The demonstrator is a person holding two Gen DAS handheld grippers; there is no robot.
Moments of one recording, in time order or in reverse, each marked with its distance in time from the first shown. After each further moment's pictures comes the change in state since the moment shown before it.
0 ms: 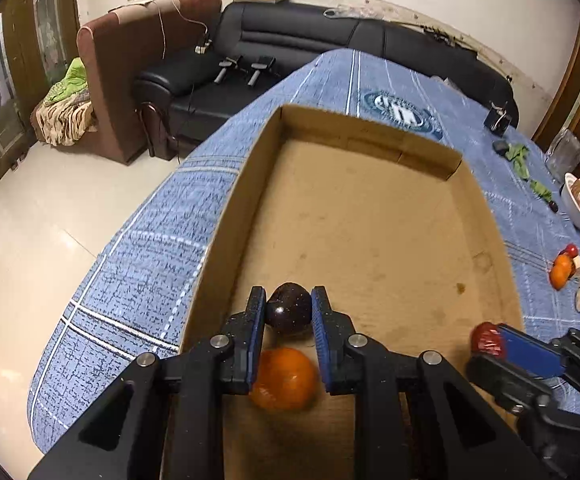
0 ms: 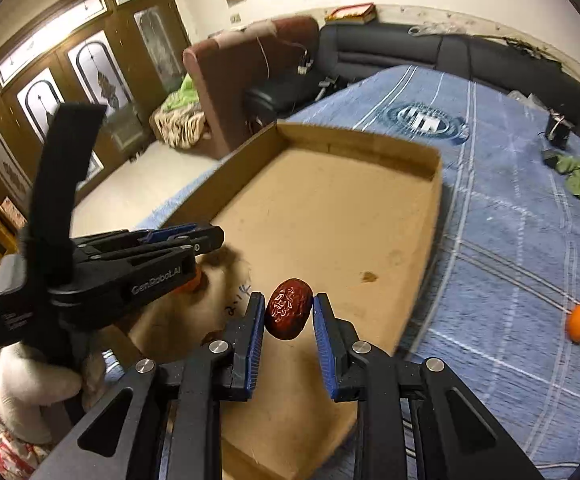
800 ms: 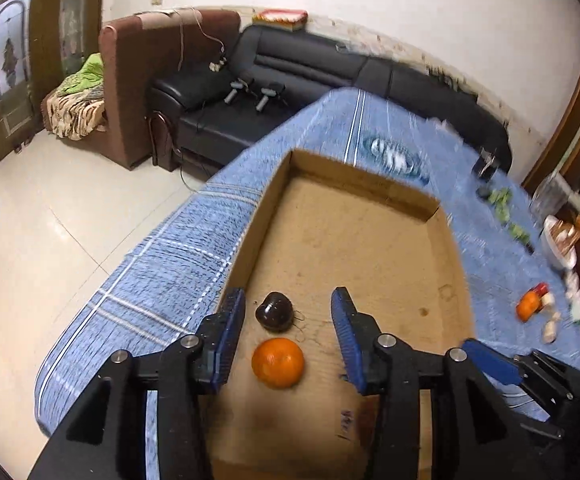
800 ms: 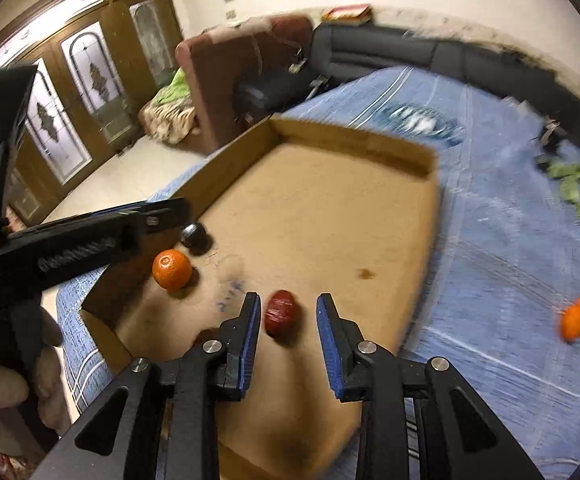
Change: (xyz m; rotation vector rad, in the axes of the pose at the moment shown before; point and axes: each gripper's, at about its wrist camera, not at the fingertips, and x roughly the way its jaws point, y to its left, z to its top) left arm -0.060 0.011 -0.005 -0.121 -0.127 -0.056; right arm -0.035 0.004 -0.010 -0.017 -0.071 -0.117
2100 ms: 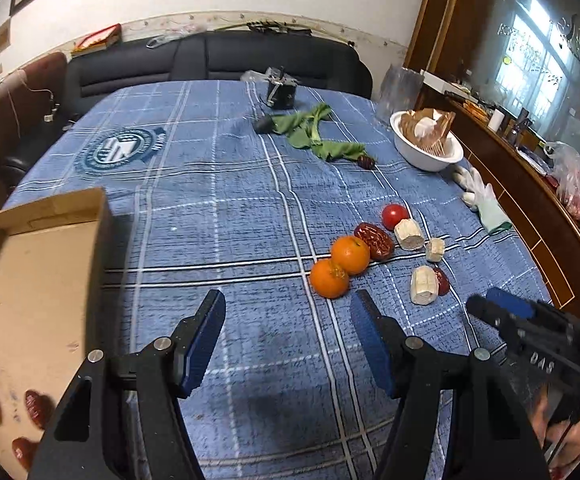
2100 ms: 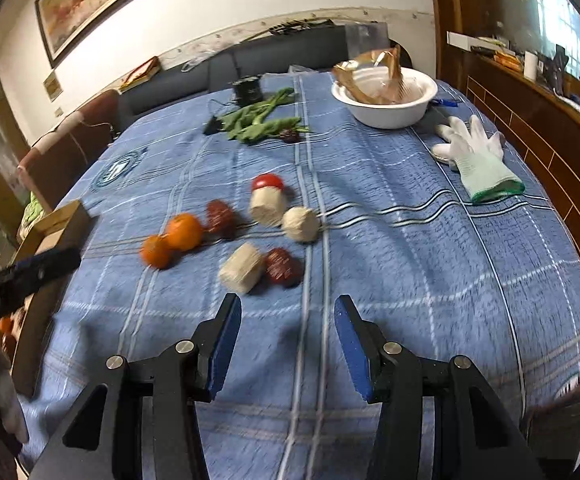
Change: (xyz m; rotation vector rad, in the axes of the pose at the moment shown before) left arm 0.057 -0.280 -0.051 0.431 0.089 -0.313; right arm -0.111 -0.290 -0.115 0.493 -0.067 -0.322
